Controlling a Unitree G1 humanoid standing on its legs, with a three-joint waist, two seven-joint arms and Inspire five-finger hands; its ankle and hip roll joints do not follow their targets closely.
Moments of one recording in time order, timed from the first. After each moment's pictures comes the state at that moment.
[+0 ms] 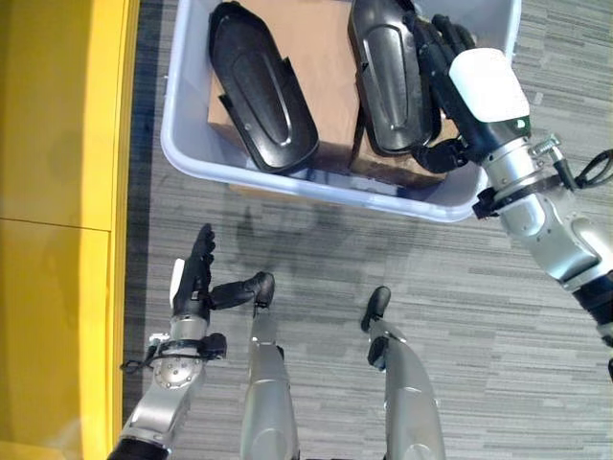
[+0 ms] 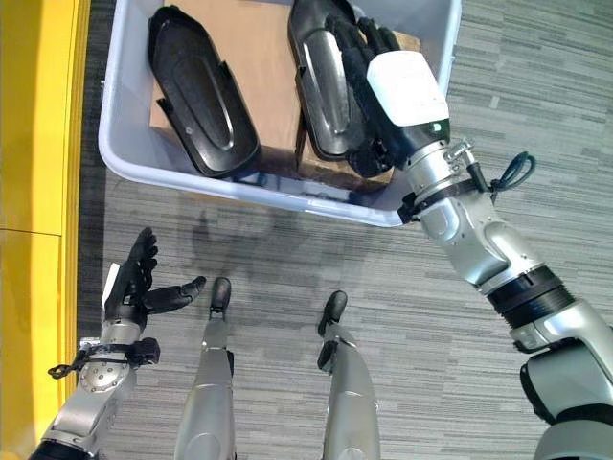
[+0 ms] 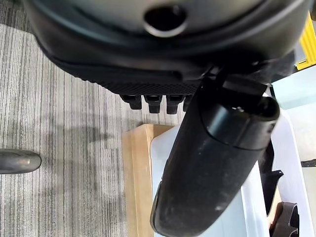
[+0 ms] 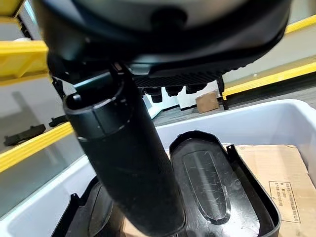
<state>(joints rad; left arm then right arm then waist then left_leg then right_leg) 0.02 0.53 -0.14 0.08 -0.34 -0.15 0.30 -0.93 -0.95 0.60 0.21 -0.31 -0.10 -0.34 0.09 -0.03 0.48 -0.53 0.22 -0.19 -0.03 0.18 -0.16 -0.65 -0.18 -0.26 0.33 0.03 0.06</state>
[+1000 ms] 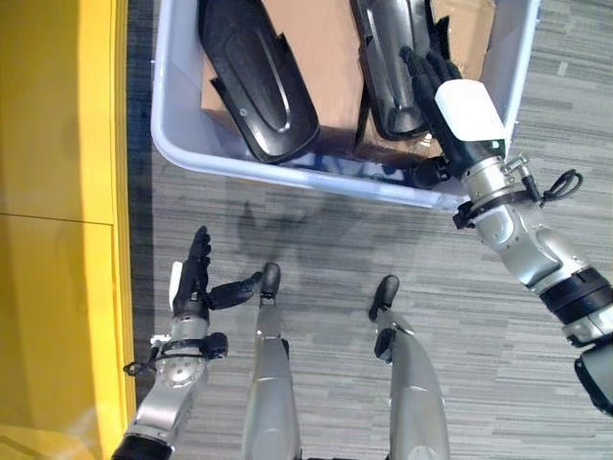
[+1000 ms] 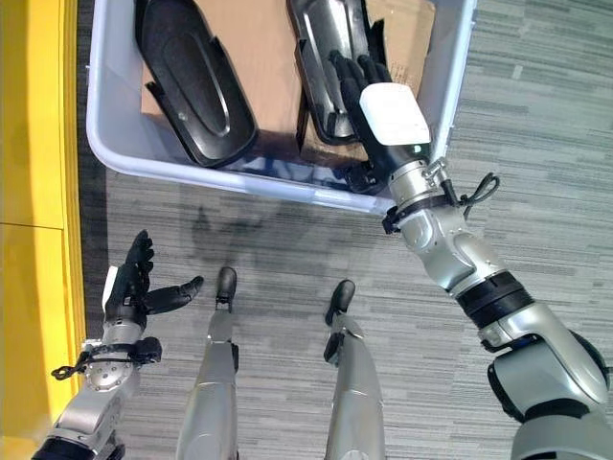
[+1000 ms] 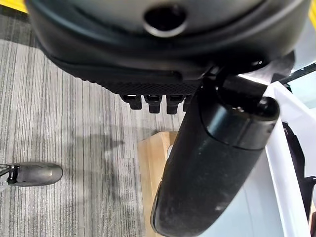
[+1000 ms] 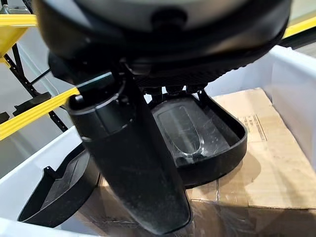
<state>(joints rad) 0.01 0.52 -0.15 0.11 -0.34 -0.16 0.35 -0.92 -0.81 0.60 0.35 -0.35 -0.05 -0.35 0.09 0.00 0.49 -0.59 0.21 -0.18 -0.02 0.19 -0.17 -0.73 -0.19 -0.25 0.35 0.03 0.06</state>
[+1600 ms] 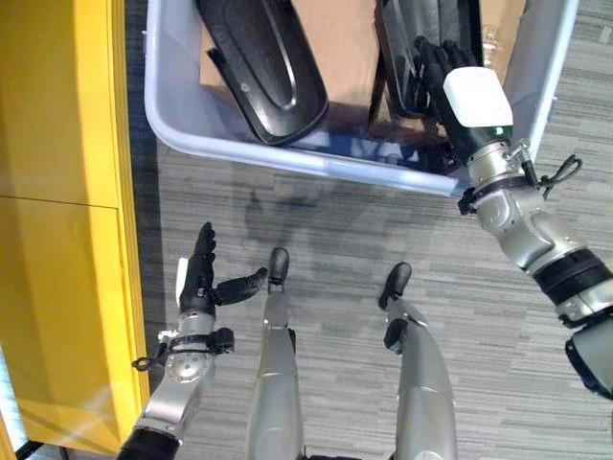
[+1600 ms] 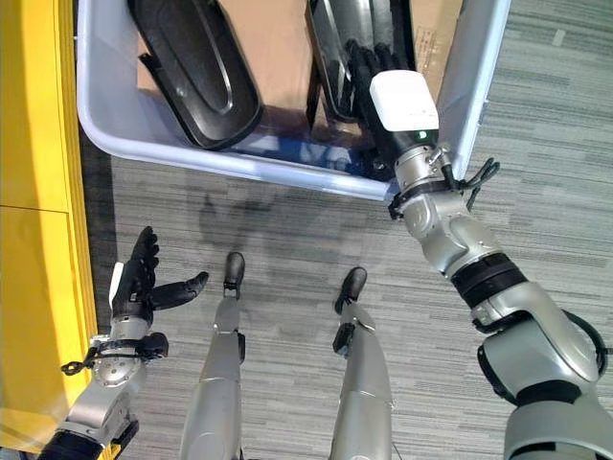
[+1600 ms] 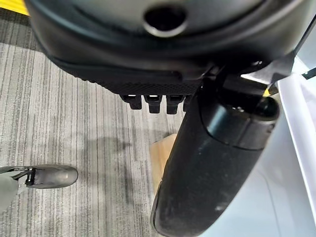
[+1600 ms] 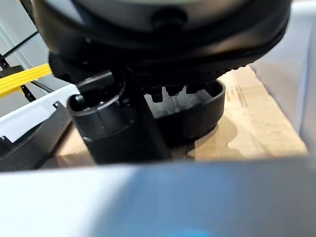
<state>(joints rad) -0.03 0.50 -0.19 0.14 -0.34 -0.18 0.37 -1.10 -0.76 0.71 0.61 -0.39 -0.02 -0.38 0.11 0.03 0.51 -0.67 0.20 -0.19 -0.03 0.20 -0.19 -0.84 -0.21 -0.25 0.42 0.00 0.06</state>
